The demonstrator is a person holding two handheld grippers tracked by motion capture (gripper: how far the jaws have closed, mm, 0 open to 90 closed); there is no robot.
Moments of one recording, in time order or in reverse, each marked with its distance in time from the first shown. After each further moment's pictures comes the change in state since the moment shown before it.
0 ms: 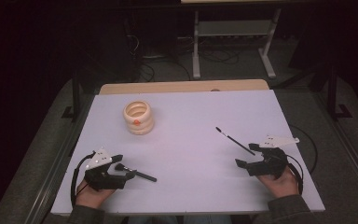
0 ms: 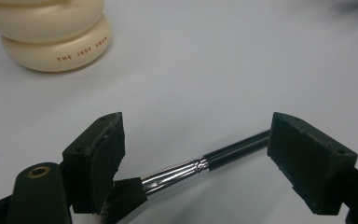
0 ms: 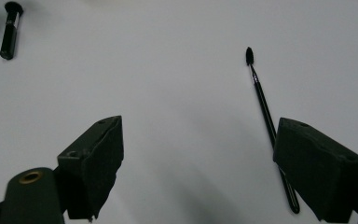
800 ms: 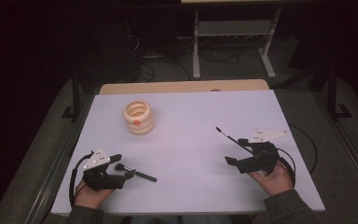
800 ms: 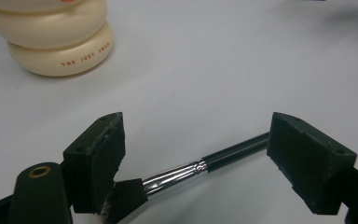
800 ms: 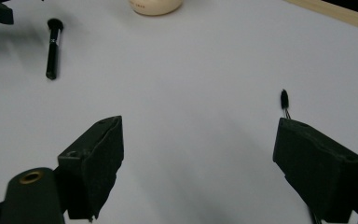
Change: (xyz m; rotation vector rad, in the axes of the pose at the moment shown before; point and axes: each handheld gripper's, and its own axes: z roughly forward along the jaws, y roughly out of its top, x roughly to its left) left arm -0.002 0.002 -0.005 -0.025 0.002 -0.004; right arm 0.029 0.042 0.001 0.014 0.058 -0.057
